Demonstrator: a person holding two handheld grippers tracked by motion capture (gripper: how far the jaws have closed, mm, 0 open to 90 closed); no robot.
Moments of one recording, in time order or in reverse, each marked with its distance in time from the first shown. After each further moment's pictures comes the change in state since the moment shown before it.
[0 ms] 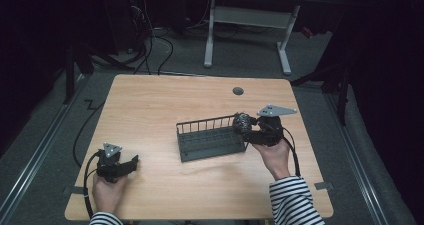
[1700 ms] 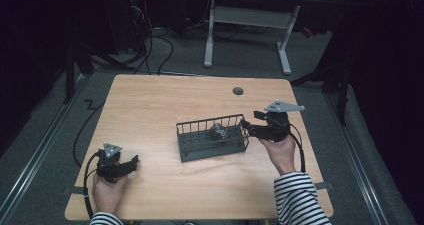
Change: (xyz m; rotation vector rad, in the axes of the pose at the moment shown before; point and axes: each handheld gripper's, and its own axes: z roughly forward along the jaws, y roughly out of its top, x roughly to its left) left arm 0.001 0.000 0.000 -0.002 -0.003 -0.005; right arm -0.023 -0.001 -0.016 -0.027 -0.088 0.020
